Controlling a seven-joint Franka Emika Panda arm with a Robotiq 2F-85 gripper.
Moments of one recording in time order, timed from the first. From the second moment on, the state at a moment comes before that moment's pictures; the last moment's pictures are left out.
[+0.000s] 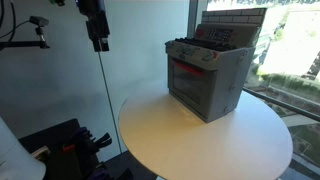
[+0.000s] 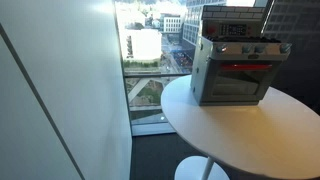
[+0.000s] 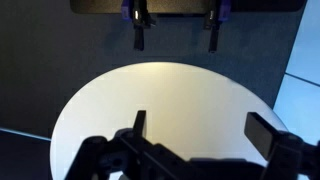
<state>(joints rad) 0.00 -0.66 0.19 -2.52 -0.05 1.78 0.19</state>
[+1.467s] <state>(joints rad) 0.01 -0.54 0.19 -2.40 -0.05 1.95 0.24</state>
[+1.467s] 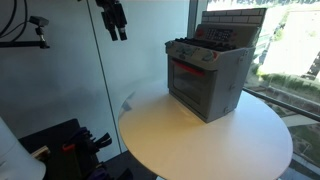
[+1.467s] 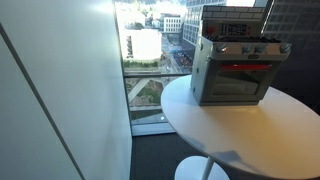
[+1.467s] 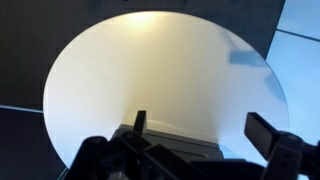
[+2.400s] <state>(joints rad) -0.02 -0.20 0.18 -2.19 -0.12 2.26 0.54</state>
